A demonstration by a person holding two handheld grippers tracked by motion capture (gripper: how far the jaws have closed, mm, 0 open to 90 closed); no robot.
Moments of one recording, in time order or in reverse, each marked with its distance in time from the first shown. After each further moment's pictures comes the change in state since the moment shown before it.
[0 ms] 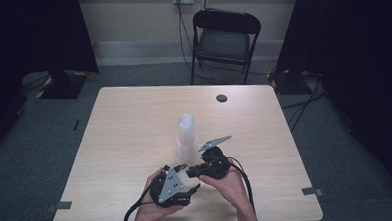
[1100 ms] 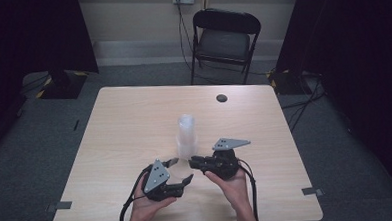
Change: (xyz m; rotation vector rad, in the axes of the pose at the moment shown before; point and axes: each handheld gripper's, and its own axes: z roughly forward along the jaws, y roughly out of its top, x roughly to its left) left arm 0.024 -0.006 -0.010 -0.079 0.037 -0.190; right arm 0.003 -0.010 -0.026 -0.325 0.001 -0.031
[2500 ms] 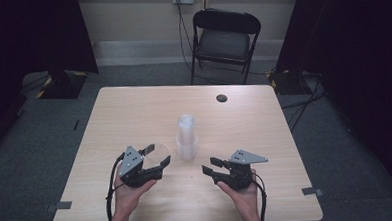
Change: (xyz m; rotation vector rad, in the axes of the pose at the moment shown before) left arm 0.052 0.005 -0.027 -0.048 0.152 -0.134; right arm -0.007 -0.040 -0.027 -0.101 -0.167 -0.015
